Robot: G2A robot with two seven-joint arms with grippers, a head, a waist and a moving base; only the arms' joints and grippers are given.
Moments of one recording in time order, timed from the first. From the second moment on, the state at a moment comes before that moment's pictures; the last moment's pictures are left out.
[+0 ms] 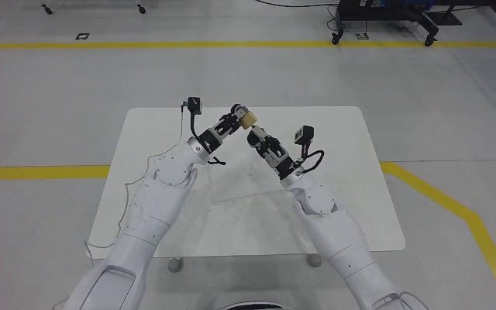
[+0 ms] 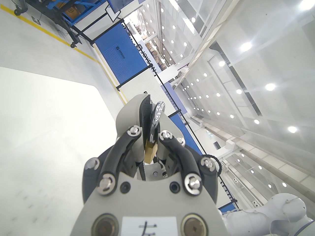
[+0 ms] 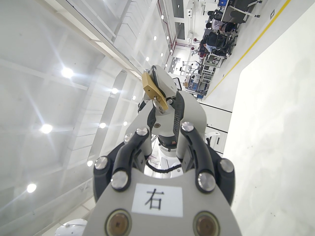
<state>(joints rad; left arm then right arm) 0.95 -1.38 -1.10 -1.09 -0.11 -0.54 -0.48 -1.26 -1.45 1.14 -1.30 0.29 -0.43 0.33</state>
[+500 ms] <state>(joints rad) 0.96 -1.38 -1.10 -1.10 -0.11 -0.55 -0.49 -1.28 -1.46 1.15 -1.30 0.49 -0.44 0.41</state>
